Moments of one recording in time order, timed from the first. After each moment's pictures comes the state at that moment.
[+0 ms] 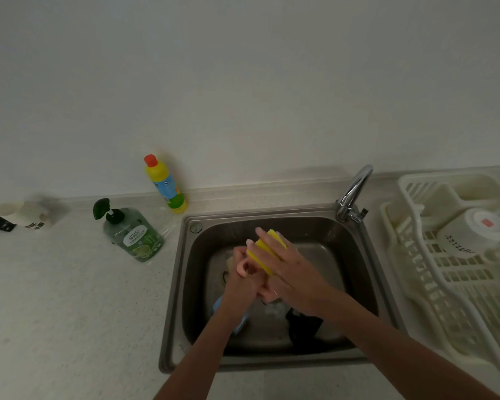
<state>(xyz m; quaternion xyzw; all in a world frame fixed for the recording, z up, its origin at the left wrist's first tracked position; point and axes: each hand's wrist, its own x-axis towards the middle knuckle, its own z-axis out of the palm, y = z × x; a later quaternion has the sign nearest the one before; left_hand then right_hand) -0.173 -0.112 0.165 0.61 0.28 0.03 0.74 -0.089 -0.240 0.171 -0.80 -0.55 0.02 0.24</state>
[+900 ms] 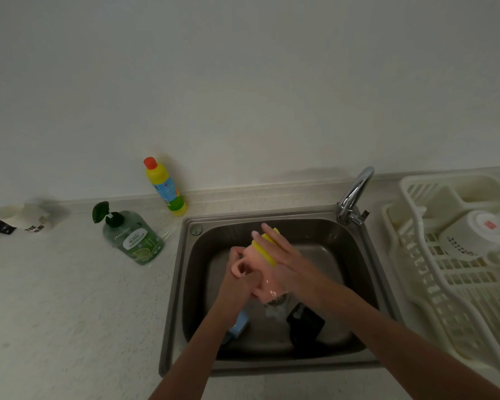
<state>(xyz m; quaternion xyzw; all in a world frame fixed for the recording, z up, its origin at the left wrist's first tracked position) -0.172 -0.098 0.166 0.63 0.27 0.01 0.73 -0.082 -0.230 0.189 -0.79 -0.41 0.22 0.40</state>
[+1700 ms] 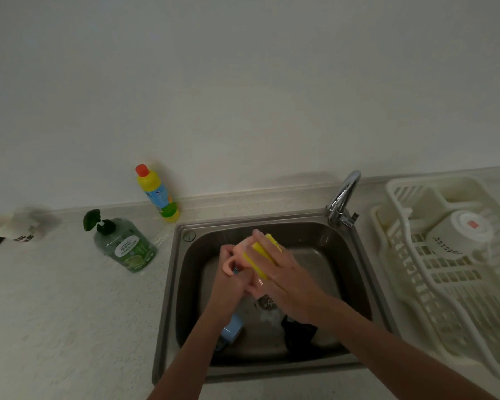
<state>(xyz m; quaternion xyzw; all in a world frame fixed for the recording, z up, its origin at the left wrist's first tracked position) -0.162 -0.102 0.177 0.63 0.26 0.07 0.73 -0.098 -0.244 0.191 -0.82 -0.43 0.13 0.34</state>
